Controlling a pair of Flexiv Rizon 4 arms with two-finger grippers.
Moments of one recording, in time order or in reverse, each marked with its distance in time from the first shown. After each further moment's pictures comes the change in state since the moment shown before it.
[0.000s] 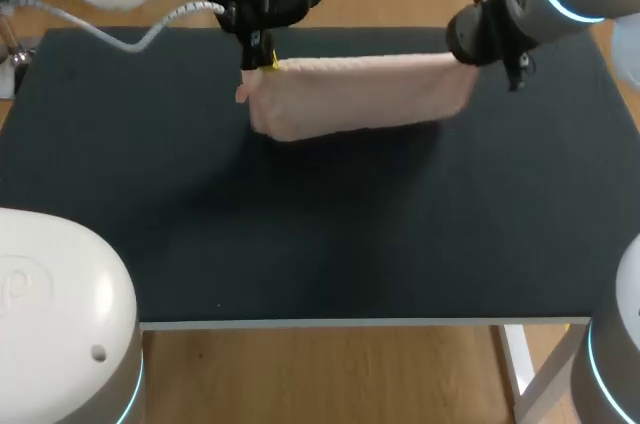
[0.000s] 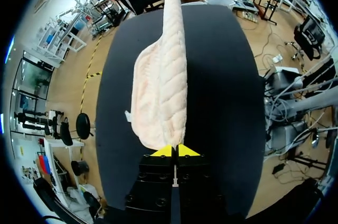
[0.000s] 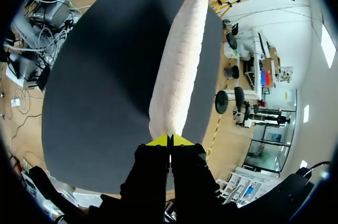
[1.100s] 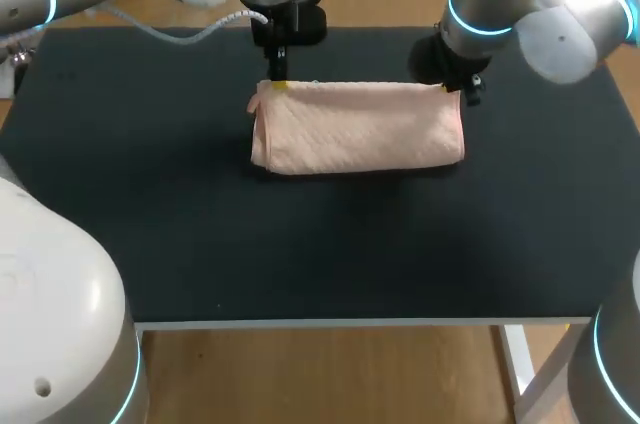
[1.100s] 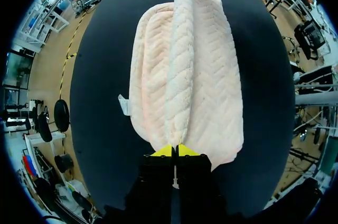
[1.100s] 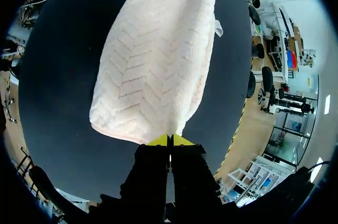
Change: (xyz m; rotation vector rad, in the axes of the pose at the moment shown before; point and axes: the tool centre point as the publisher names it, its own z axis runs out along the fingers) left arm -0.095 0.023 0.149 -0.152 0.167 -0.034; right arm -0.009 -0.037 0.169 0.142 0.183 0.046
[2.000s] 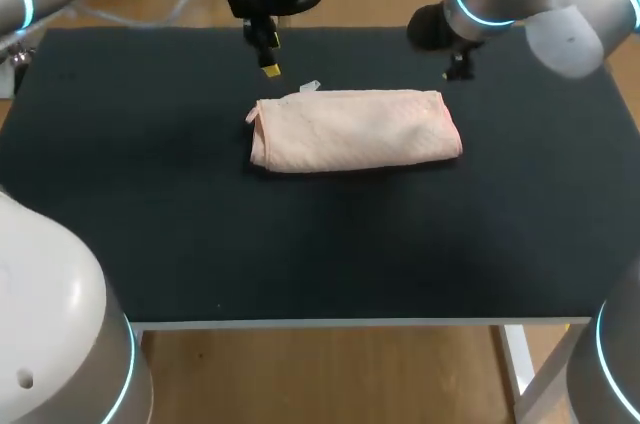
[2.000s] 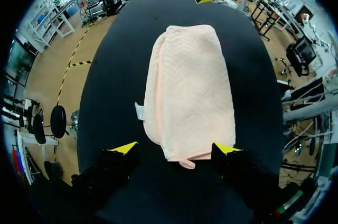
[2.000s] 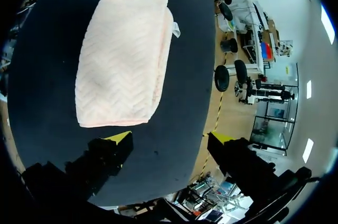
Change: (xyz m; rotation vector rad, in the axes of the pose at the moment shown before) left arm -0.015 0.013 -0.045 0.243 0.051 -0.035; right arm -0.048 -0.005 -0.045 -0.018 -0.206 0.096
